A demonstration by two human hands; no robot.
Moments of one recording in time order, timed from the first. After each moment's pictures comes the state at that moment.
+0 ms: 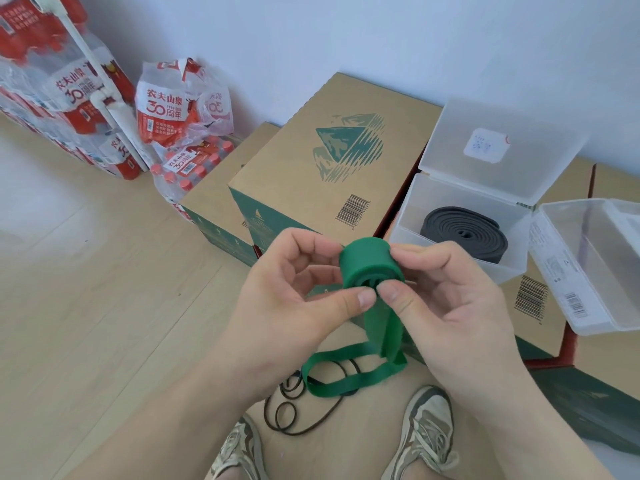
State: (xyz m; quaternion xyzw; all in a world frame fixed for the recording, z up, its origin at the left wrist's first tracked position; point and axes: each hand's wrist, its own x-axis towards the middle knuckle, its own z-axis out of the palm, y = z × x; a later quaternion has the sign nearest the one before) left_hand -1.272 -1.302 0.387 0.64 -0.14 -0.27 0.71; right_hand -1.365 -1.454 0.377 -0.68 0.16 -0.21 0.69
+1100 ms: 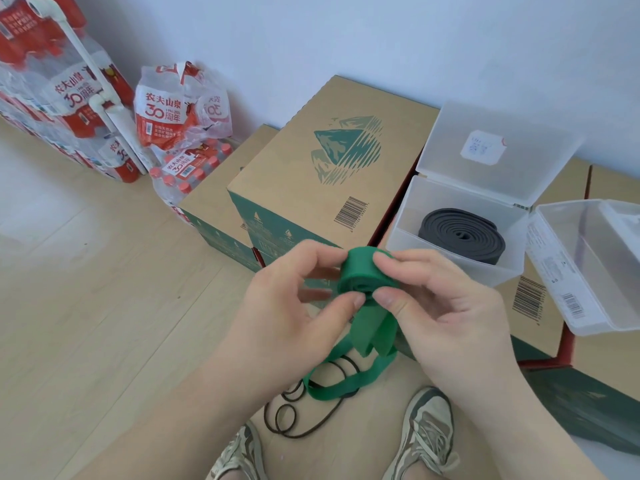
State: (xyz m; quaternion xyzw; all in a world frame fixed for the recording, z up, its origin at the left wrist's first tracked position) left_hand -1.272 -1.299 0.380 0.76 -0.28 -0.14 0.57; right_hand -1.366 -1.457 0.369 -0.73 0.15 -0.23 0.63
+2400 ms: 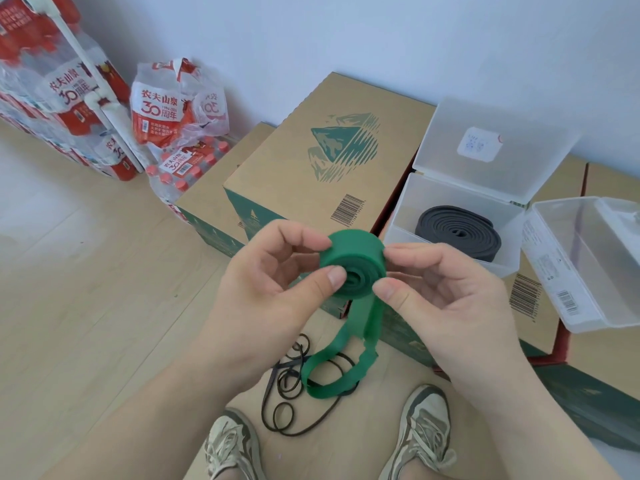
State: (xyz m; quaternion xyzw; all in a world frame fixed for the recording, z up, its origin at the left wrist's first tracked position) left_hand -1.263 -1.297 0.386 0.63 -0.17 -0.24 0.72; right_hand -1.365 -1.463 0.378 -0.67 0.20 -0.20 0.68
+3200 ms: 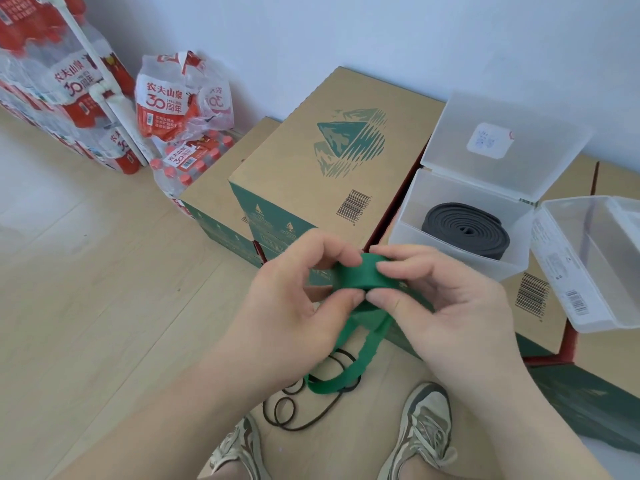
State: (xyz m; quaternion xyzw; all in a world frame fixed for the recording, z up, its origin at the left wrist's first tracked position) left_hand -1.274 -1.299 0.378 0.73 -0.27 -0.18 0.60; right_hand -1.366 -1.458 0.365 -0.76 0.14 -0.22 0.60
